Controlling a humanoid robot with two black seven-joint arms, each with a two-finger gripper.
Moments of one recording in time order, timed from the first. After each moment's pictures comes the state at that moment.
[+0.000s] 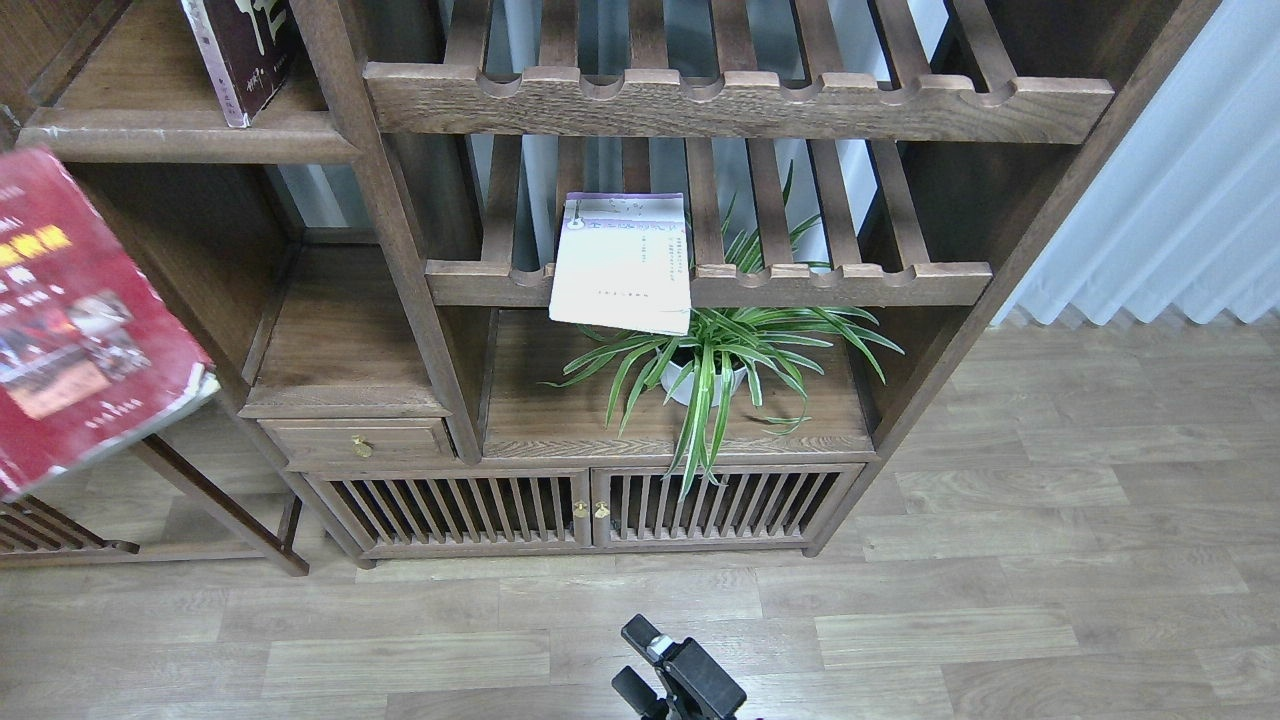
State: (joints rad) left arm 0.28 0.46 -1.99 -1.58 0.11 -0.49 0.25; right arm -0.38 0.01 0.81 1.25 0.18 0.58 -0.17
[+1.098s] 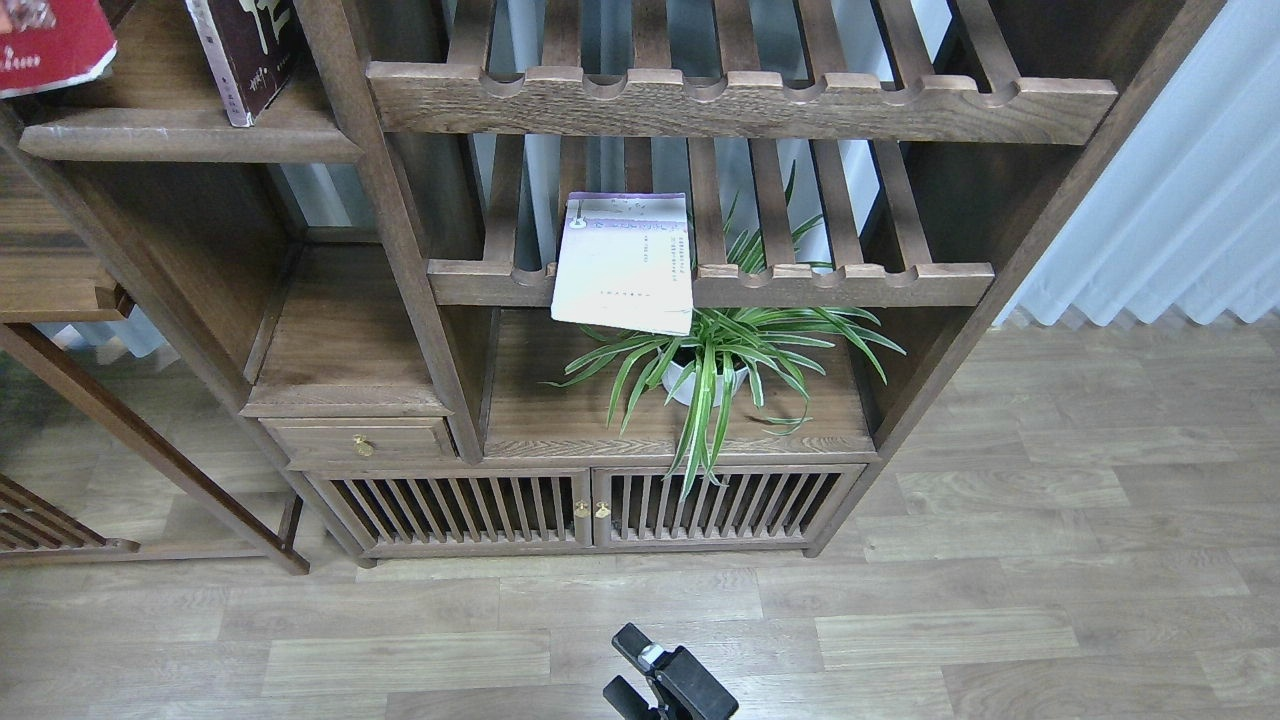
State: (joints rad) left arm -0.77 0.63 -1.63 -1.03 0.58 -0.49 0.35; right arm -0.38 0.01 0.81 1.25 0.18 0.58 -0.17
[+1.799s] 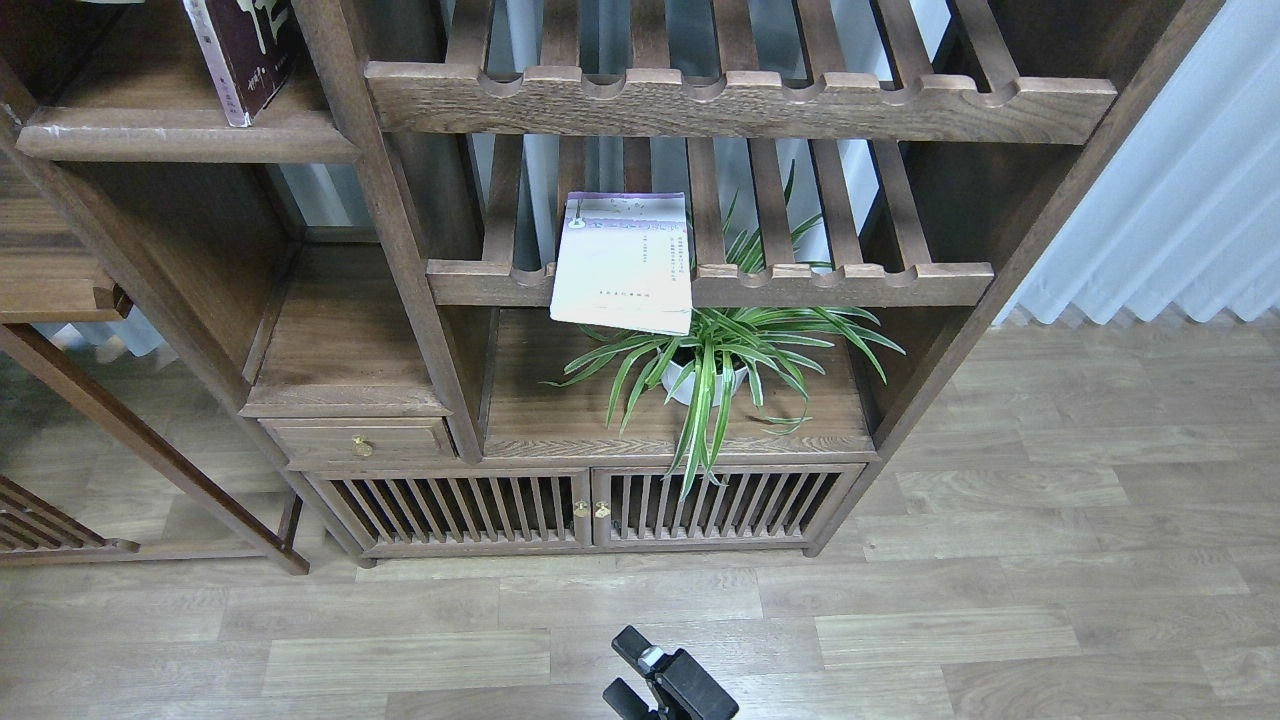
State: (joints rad) left arm -1.22 0.59 -1.21 -0.58 0.58 -0.49 0.35; right arm -0.39 0.01 0.81 1.26 0.18 0.58 -0.17
